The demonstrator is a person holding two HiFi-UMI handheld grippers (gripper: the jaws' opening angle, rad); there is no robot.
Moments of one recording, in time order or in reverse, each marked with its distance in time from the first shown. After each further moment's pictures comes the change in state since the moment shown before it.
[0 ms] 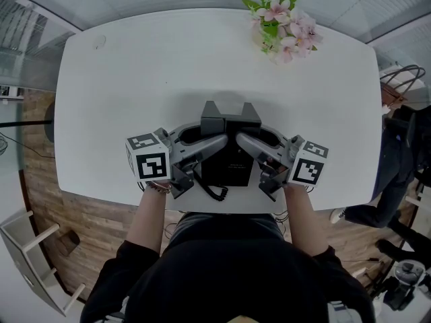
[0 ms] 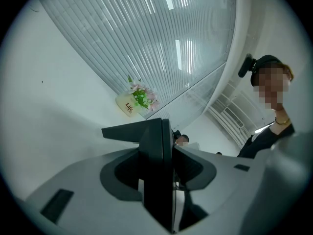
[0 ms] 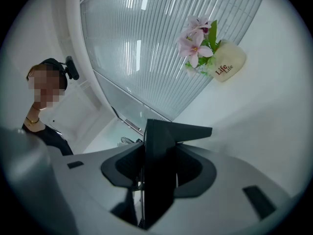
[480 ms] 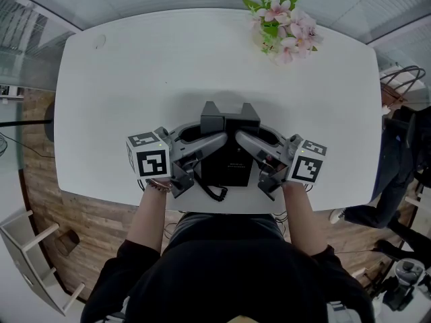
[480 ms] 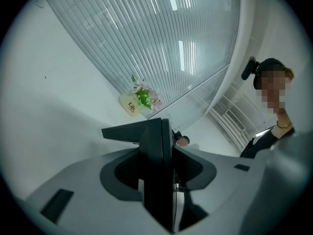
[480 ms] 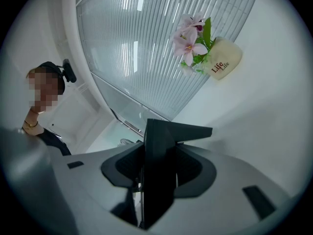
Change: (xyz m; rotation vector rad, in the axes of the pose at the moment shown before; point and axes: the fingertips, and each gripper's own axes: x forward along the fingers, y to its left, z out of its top) left arm 0.001 0.006 0.000 -0.027 -0.003 0.007; right arm 0.002 -0.006 -0.001 0.034 -0.003 -0.005
